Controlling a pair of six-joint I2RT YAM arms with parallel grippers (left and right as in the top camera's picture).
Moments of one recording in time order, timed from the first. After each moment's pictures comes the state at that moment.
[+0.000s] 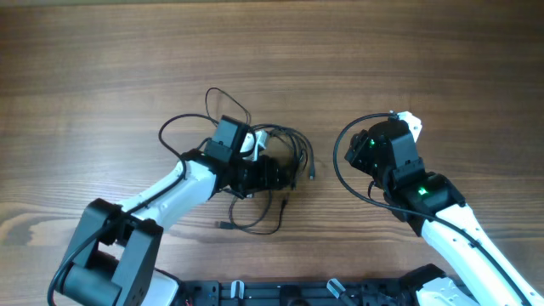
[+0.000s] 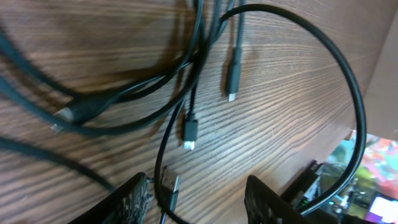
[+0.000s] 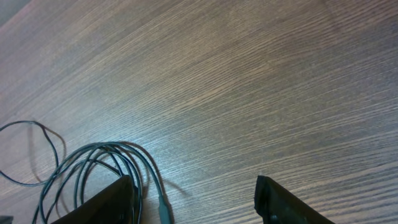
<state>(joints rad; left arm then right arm) -0.46 1.61 0.75 -0.29 0.61 -0.59 0.40 1.11 0.71 -0.48 0.19 0.80</state>
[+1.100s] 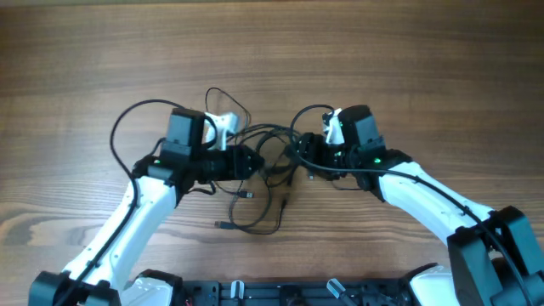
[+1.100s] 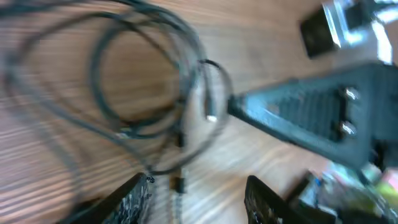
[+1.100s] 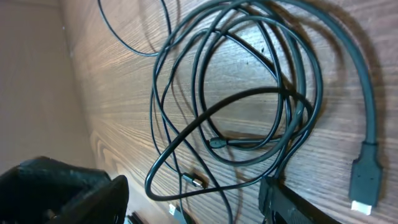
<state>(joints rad) -0.26 1.33 0.75 -0.43 0.64 -0.38 0.43 1.54 0.71 -0.04 -0.59 0.89</state>
